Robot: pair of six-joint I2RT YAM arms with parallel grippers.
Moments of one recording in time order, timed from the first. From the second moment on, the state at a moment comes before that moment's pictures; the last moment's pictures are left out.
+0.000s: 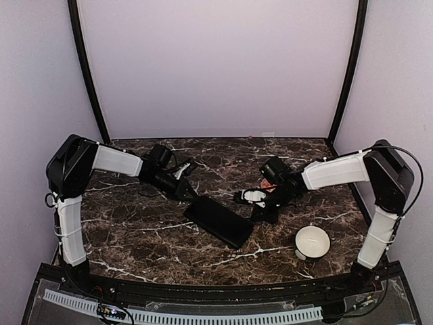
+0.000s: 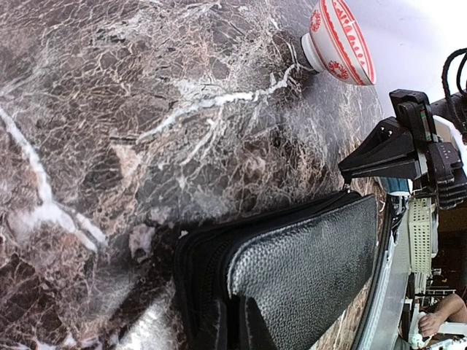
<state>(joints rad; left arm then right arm) -0.46 2.04 1.25 -0.27 0.79 -0.12 0.69 1.81 1.05 -0.42 -0.33 -0.64</state>
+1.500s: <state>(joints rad) -0.59 1.52 1.08 -0.50 0.32 -0.30 0.65 2.07 1.48 -0.62 -0.32 -0.54</state>
